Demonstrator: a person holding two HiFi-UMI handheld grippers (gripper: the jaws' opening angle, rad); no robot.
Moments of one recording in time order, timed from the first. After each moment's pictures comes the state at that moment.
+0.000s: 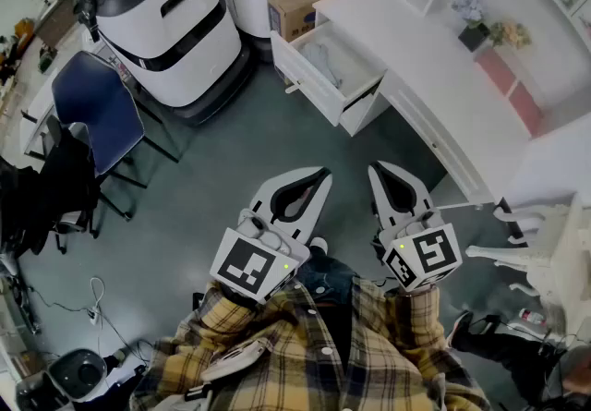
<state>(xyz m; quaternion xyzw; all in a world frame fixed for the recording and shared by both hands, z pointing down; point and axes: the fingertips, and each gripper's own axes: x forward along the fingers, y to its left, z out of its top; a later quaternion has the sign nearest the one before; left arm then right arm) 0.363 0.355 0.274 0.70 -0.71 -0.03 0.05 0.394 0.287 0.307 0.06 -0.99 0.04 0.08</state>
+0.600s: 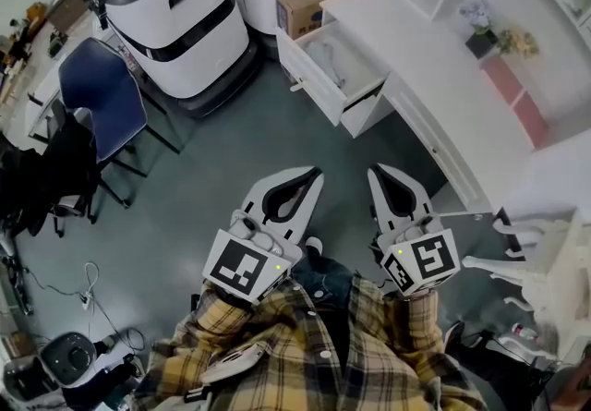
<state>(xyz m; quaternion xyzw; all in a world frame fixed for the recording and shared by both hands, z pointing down) 0.371 0.352 0.281 0.67 -0.74 -0.02 0.05 0.410 0.278 0.311 0.04 -1.00 0.04 0.07</state>
